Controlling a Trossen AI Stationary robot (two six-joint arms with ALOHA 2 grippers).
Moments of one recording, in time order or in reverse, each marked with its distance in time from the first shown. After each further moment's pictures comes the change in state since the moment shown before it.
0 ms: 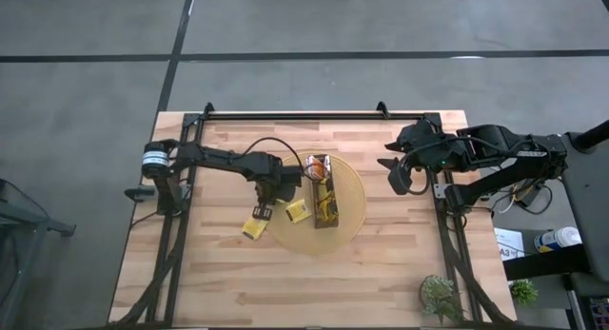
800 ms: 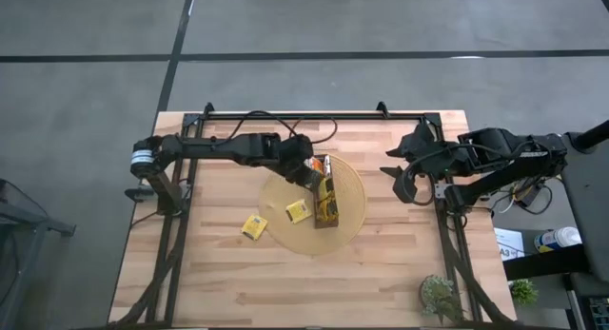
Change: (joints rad) left arm 0.030 -0.092 0.234 0.279 0.019 -1.134; right arm 0.063 -0.004 0.000 -0.039 -0.010 -0.045
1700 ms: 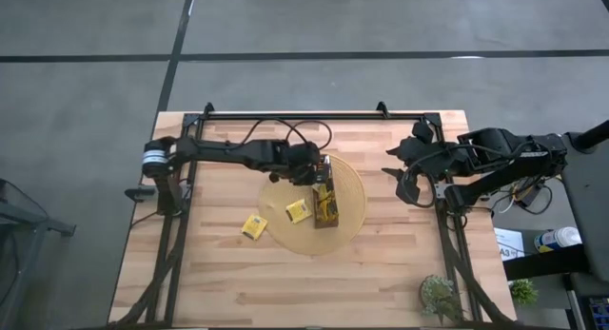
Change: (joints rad) left arm -0.006 0.089 -0.017 0.073 -0.087 -0.446; right arm 0.003 0.000 0.000 -0.019 0.010 -0.165
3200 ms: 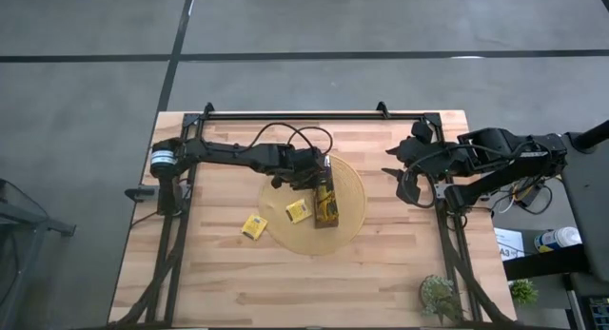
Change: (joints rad) left arm -0.005 0.065 -0.004 0.013 0.018 -0.098; right arm 0.000 0.000 0.000 0.003 0.002 -0.045
